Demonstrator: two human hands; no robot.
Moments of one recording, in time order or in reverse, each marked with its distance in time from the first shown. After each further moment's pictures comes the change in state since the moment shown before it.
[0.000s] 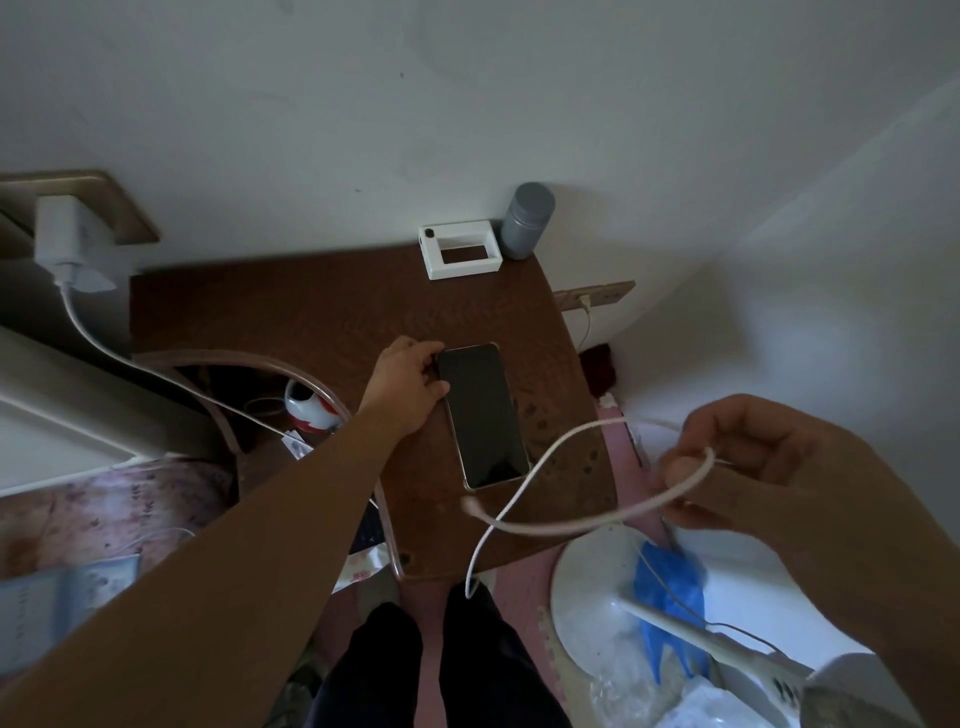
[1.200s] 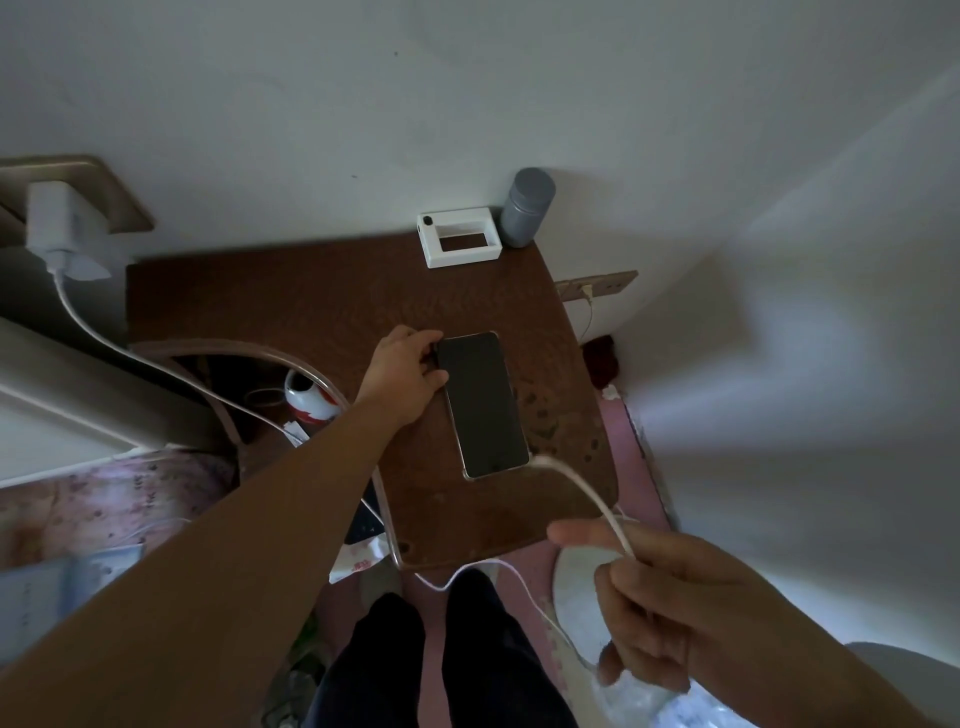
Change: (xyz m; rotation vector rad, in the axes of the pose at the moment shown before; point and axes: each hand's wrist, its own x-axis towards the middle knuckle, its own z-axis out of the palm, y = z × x) left_hand -0.003 0.001 0.000 -0.008 -0.004 -0.007; right_hand -0.020 0.065 0.022 0.425 -0.461 0.404
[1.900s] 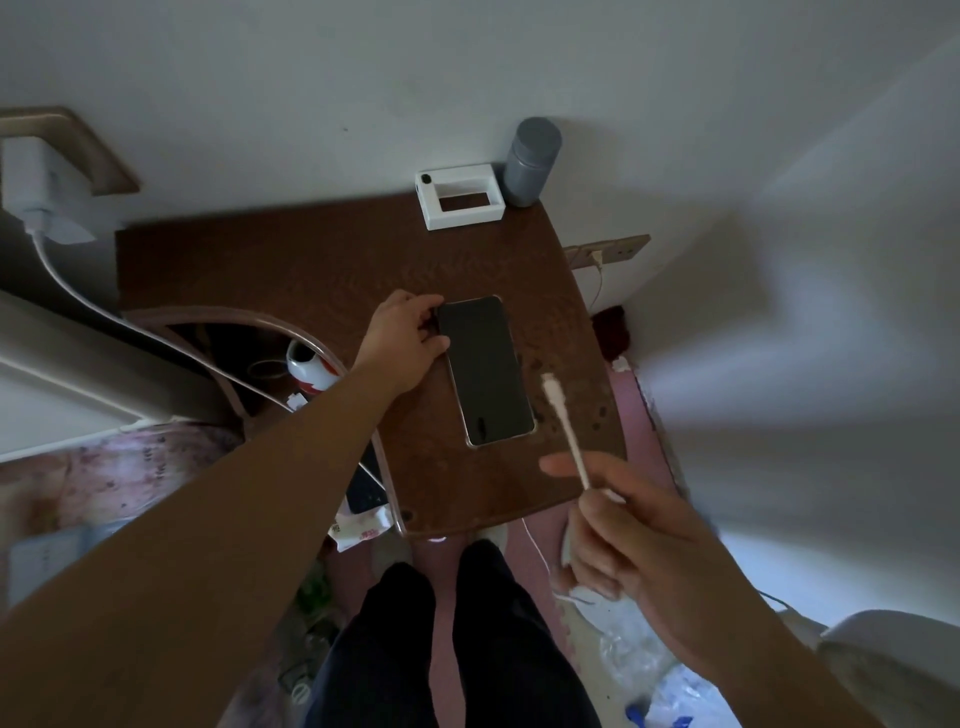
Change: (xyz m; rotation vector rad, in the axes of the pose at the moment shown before) left_hand -0.008 0.008 -0.004 -0.030 0.000 -0.007; right_hand 0.029 0.033 0.005 -0.053 0.242 -0.277
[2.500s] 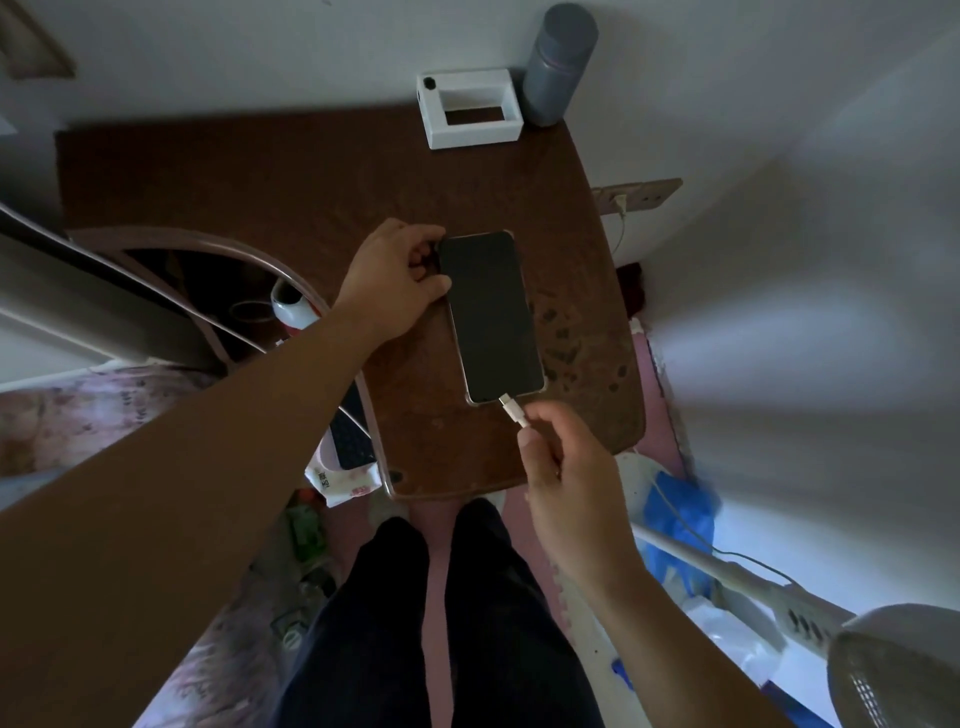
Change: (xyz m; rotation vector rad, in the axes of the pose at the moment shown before) left_hand 0.004 -0.010 0.005 0.040 0.066 0.068; right_hand 0.065 0.078 0.000 -0.857 0.420 -0.236
